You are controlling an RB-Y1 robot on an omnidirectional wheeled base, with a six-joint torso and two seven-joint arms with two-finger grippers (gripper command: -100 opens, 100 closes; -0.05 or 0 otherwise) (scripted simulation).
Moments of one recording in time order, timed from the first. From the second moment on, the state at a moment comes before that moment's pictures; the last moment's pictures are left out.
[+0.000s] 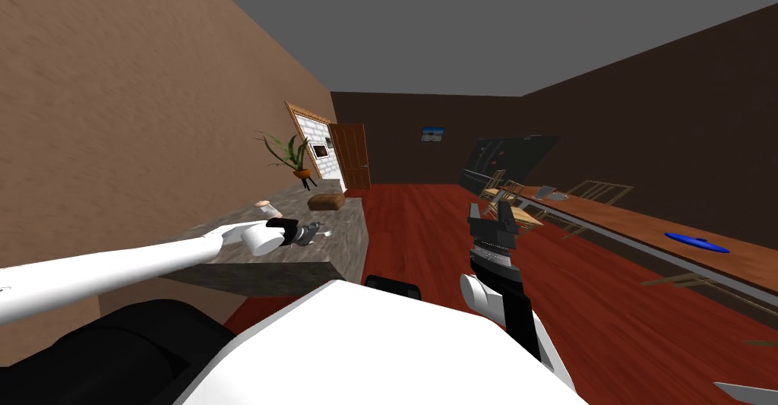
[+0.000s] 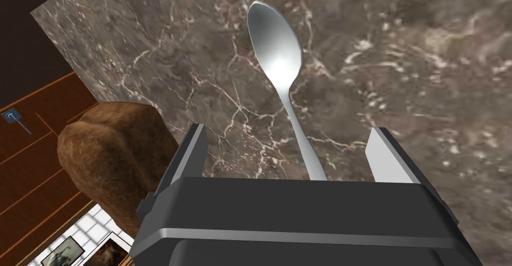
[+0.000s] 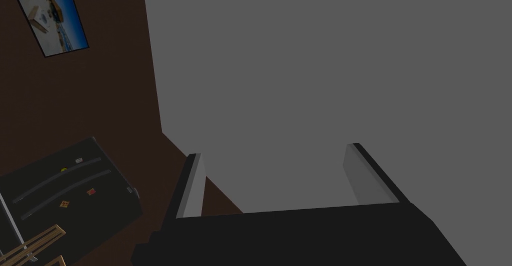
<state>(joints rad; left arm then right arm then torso) 0.48 1.63 -0.26 -1.79 1.16 0.35 0.21 0.46 0.02 -0.07 -2.28 0.02 -0.51 -0.12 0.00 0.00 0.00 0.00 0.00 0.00</state>
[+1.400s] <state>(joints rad) 0.53 1.84 -0.50 -1.69 1.52 0.64 0.10 0.46 0.02 -0.07 -2.28 0.02 -0.51 -0.12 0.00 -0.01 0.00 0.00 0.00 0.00</state>
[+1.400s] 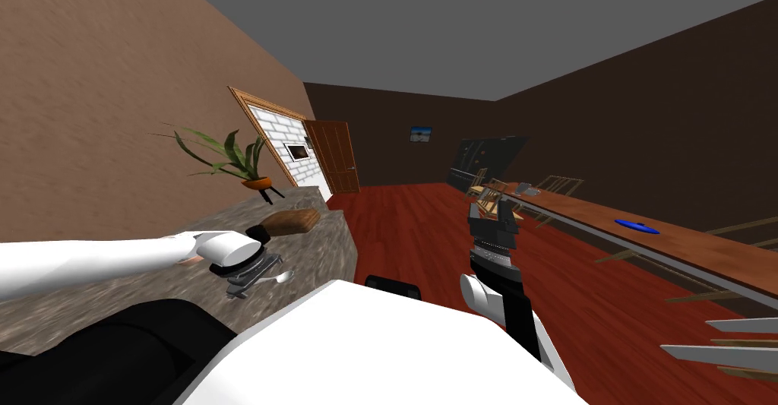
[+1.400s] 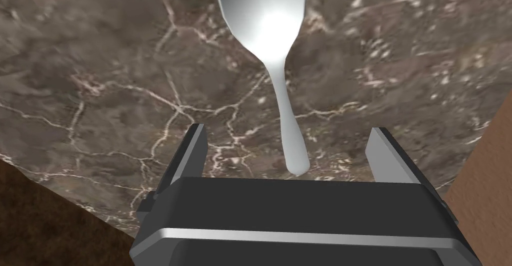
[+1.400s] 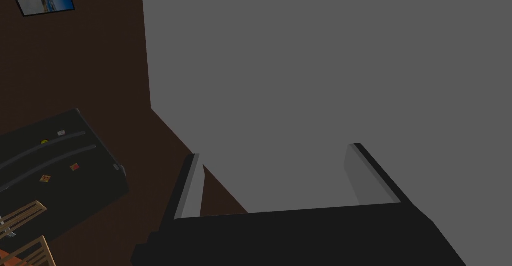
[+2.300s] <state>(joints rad) 0.56 1.77 -0.52 -1.64 1.47 0.63 0.10 0.46 0.02 -0.07 -2.28 0.02 -0.51 -0.12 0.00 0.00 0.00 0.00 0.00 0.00</state>
